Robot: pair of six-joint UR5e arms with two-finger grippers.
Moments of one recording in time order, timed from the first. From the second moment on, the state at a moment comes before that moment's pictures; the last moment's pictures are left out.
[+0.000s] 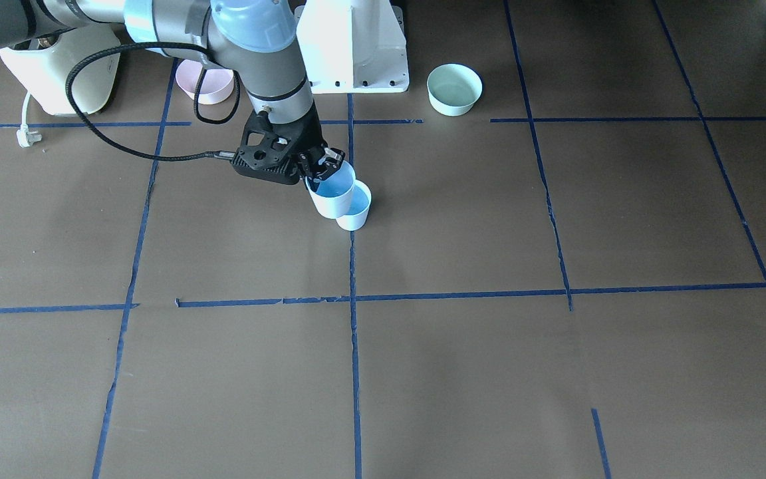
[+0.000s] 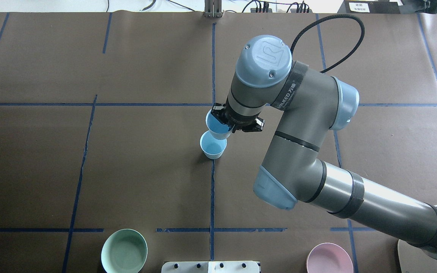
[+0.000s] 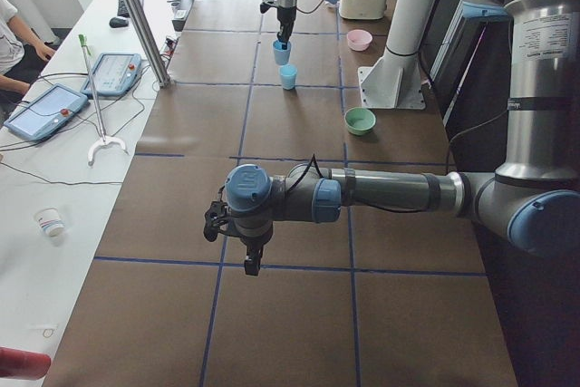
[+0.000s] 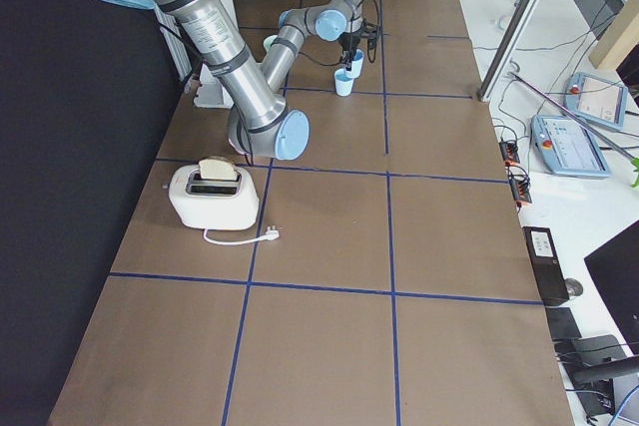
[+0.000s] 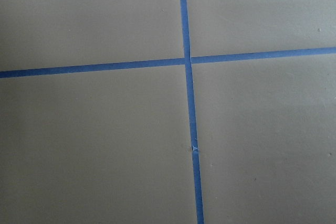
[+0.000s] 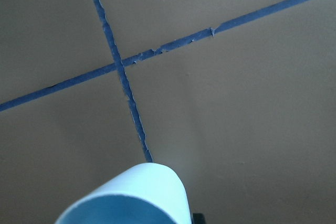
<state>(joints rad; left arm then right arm) -1.61 -1.51 -1.68 -1.55 -2.39 0.08 0.57 -0.81 1.75 -1.70 1.93 1.52</state>
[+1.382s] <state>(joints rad) -1.59 -1.51 -1.67 -1.53 -2.39 0.05 0.86 -0.94 1.74 -1.69 2.17 1.09</state>
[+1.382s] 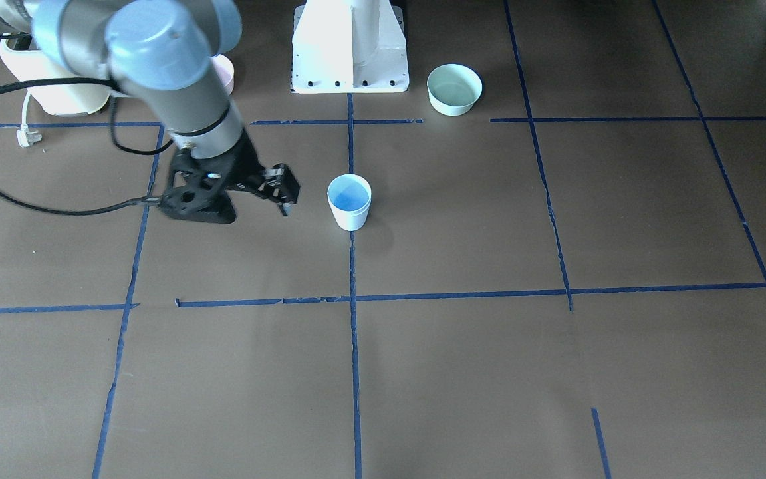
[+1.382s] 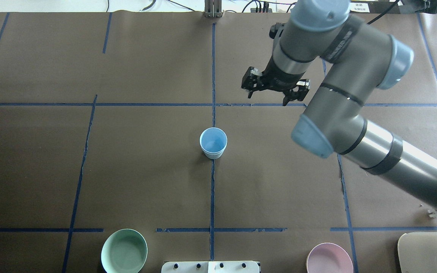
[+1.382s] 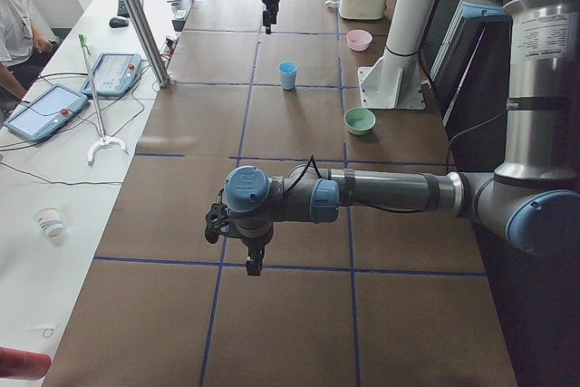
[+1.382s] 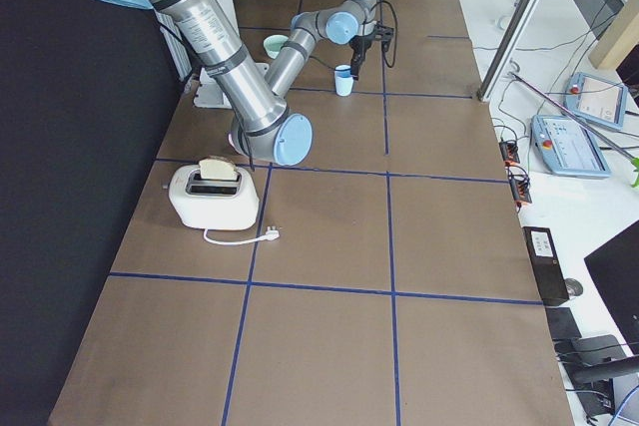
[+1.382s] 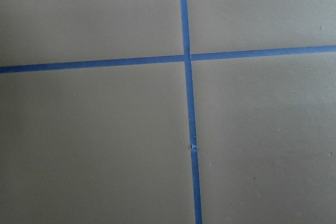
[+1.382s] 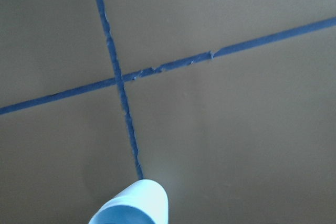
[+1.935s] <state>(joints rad) -1.56 -1.50 -1.68 -1.53 -2.38 0.05 1.36 -1.34 1.67 -1.70 2.35 0.08</state>
